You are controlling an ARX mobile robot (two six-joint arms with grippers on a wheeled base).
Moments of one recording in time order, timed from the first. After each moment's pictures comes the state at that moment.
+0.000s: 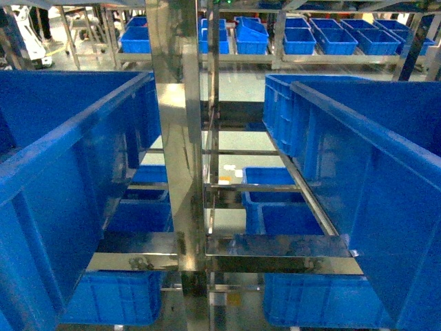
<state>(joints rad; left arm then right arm) 0.05 1.11 0.77 0.05 0.06 -0.07 -0.13 0.72 0.73 -0.29 -0.31 0.11</state>
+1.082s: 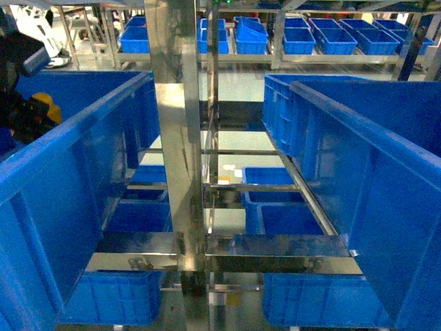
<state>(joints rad) 0.14 2.00 1.24 0.15 0.08 0.49 -0.13 0.72 0.73 -0.28 -0.31 0.11</state>
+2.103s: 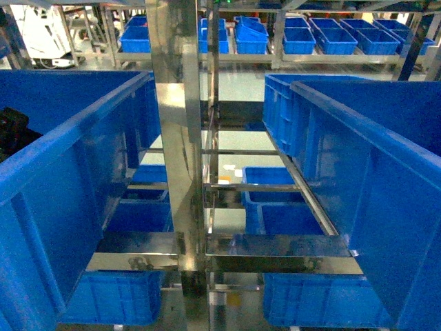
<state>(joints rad) 0.17 1.71 1.00 0.12 0.19 0.54 -0.13 0.72 0.73 -0.28 -0.31 0.10</state>
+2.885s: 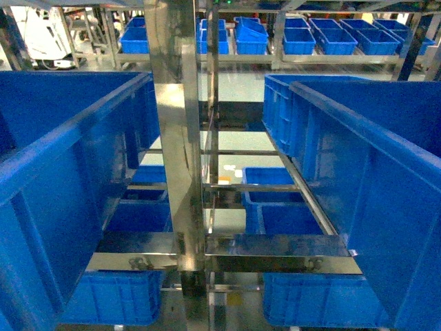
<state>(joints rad) 0.23 1.03 0.88 -0.24 0.49 0.35 -0.13 0.72 0.73 -0.28 -0.31 0.10</state>
